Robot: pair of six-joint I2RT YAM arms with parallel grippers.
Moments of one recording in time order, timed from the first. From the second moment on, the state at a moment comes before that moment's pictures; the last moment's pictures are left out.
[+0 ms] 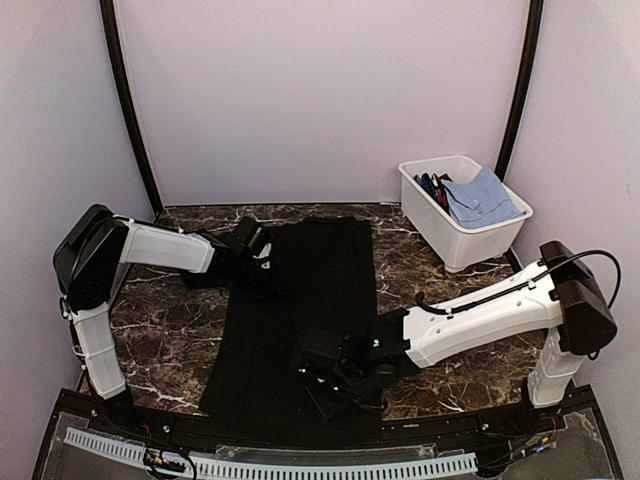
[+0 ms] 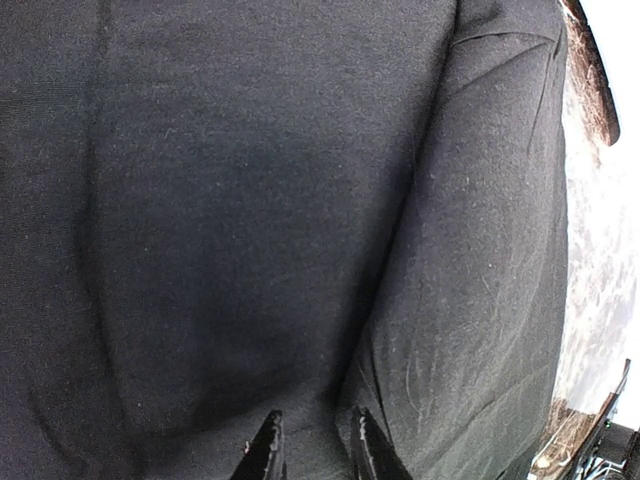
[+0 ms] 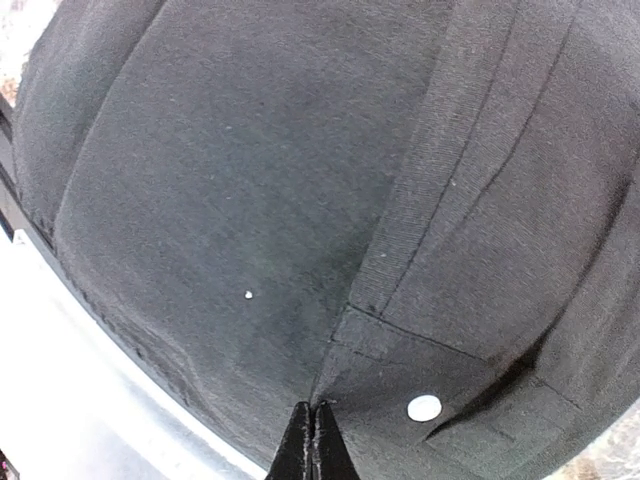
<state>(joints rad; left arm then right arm) -0.64 1.90 1.16 -0.25 0.20 -0.68 1.44 1.83 1.23 -0.61 0.02 0.81</state>
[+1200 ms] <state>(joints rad) -0.72 2.35 1.83 -0.13 0.20 -0.62 0.90 1.37 0.85 -0.21 -0.05 0.82</state>
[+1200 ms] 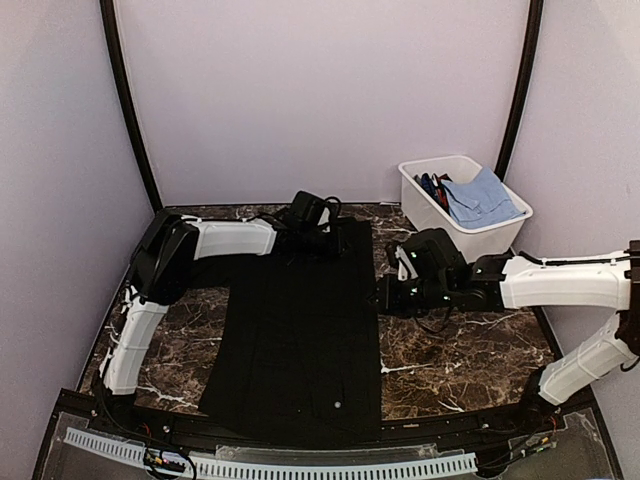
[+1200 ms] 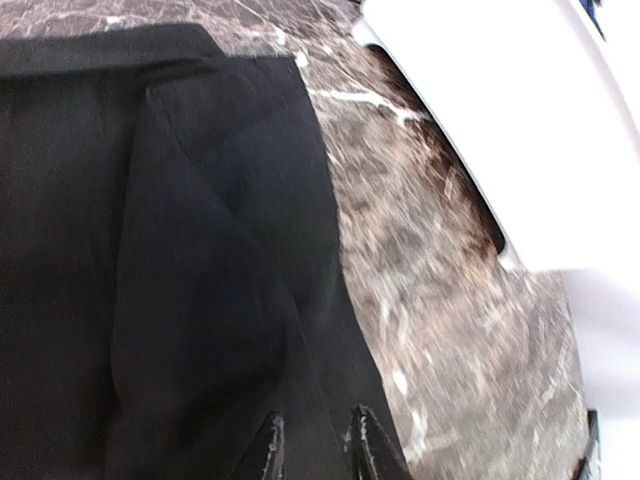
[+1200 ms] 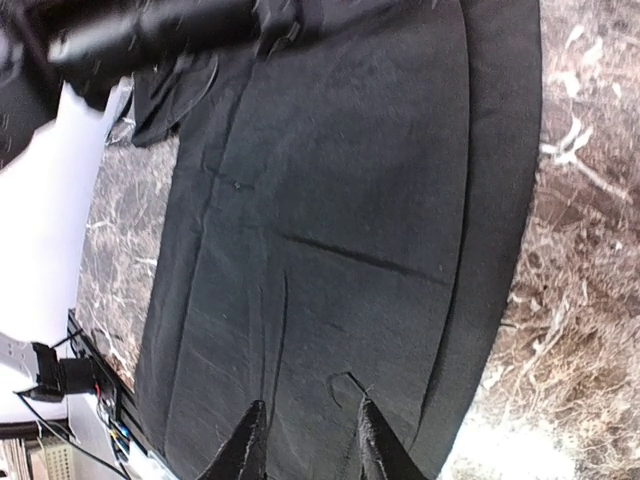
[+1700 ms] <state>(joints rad) -0.64 2.67 2.24 -0.20 0.17 -0.68 0.90 1.30 0.70 -0.19 -0.11 0.84</state>
